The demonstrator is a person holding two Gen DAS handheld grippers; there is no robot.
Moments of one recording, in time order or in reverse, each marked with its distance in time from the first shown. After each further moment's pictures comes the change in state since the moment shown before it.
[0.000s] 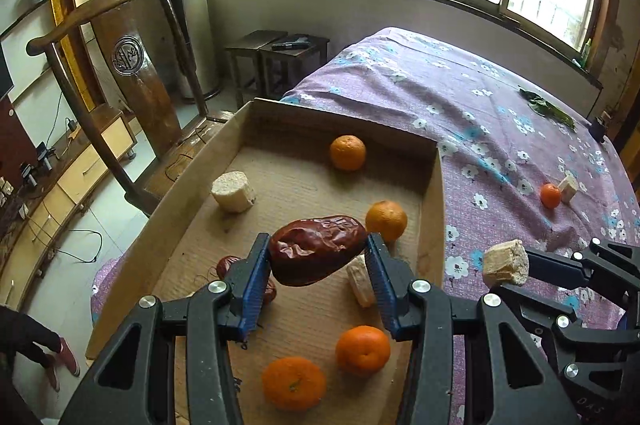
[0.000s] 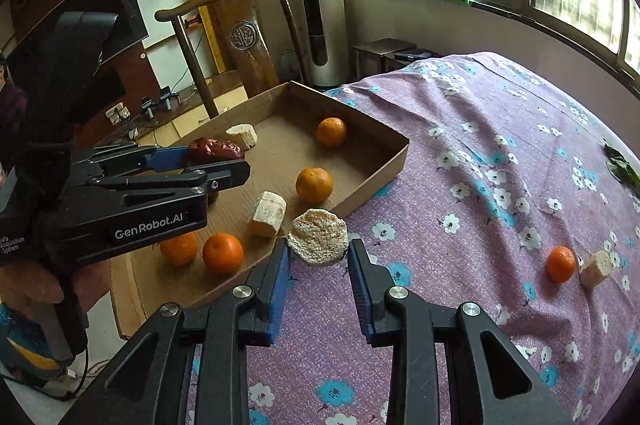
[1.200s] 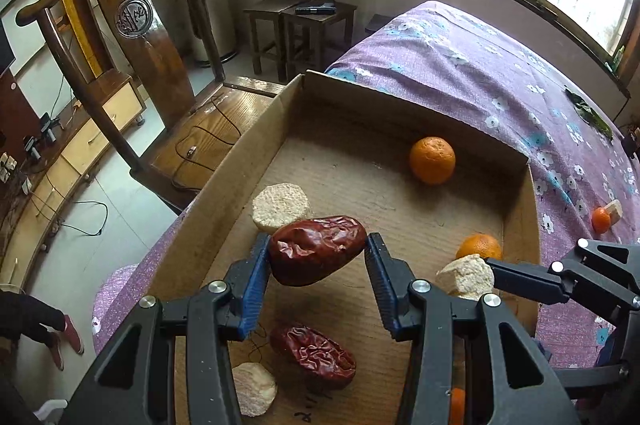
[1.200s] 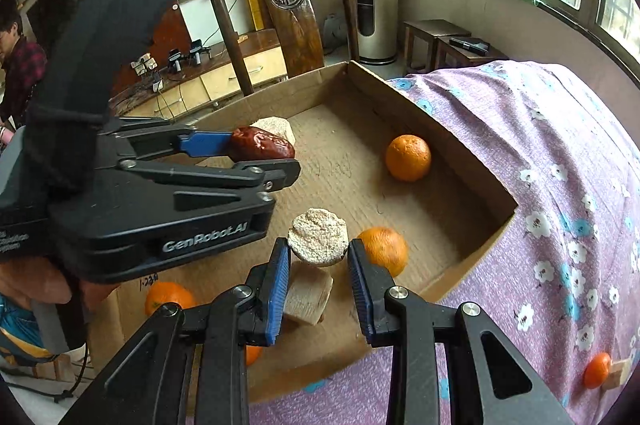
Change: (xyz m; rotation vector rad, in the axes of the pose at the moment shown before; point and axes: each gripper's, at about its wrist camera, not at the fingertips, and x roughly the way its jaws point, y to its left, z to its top) left arm 0.066 0.045 0.028 -0.058 0.135 0.035; right arm 0.098 0.027 0.055 -0.141 0.140 0.101
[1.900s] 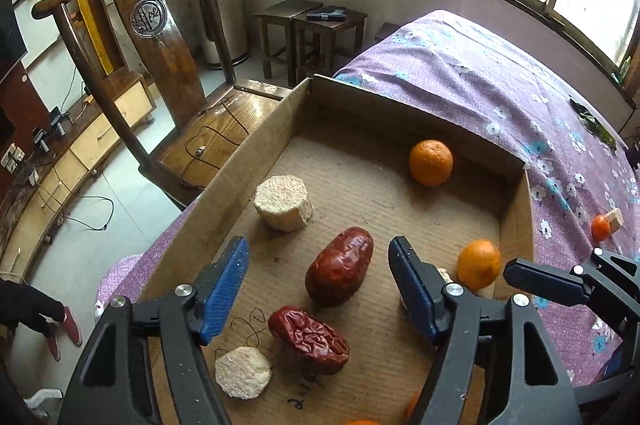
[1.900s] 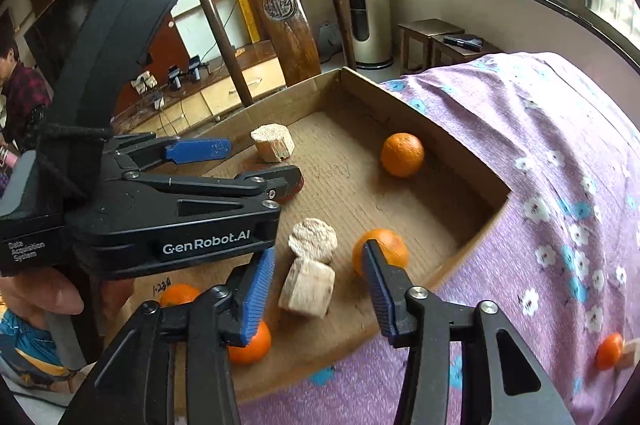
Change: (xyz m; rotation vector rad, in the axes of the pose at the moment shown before) left arm -0.014 -0.005 -0.011 -0.031 -0.036 0.026; right arm -0.027 -0.007 -0.018 0.092 -0.058 0.013
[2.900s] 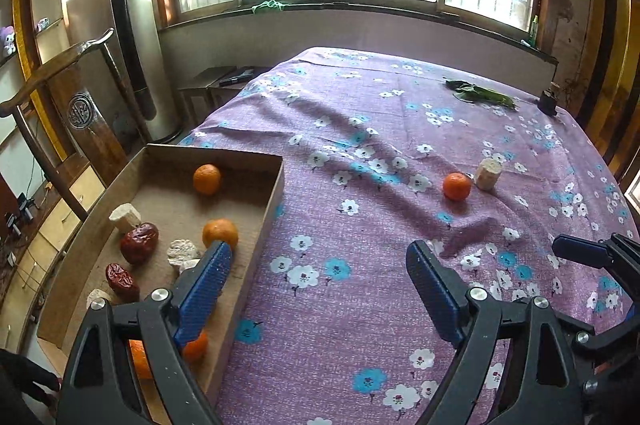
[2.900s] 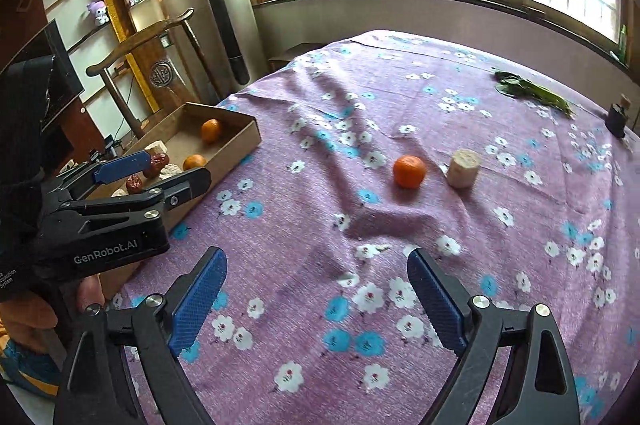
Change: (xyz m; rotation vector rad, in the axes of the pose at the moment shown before) left arm -0.085 -0.169 -0.063 0.237 -0.203 -0.147; right arm -0.169 -0.096 -0.145 0.343 -0.151 -0.288
